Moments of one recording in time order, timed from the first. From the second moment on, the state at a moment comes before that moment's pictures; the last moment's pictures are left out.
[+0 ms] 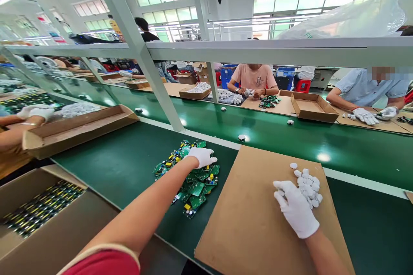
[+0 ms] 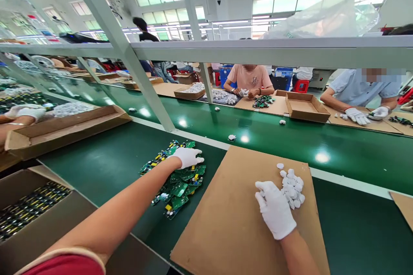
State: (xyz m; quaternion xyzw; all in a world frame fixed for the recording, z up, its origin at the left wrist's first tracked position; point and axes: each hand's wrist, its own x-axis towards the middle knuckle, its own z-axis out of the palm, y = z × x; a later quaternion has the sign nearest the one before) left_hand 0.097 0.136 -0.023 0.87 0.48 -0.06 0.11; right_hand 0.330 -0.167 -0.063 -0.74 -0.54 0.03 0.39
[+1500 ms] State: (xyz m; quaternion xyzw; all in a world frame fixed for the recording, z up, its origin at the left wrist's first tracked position) left_hand 0.192 -0.016 -0.050 0.21 0.24 0.18 0.93; right_hand 0.333 -0.164 -0.076 -0.76 -0.60 0.02 0.25
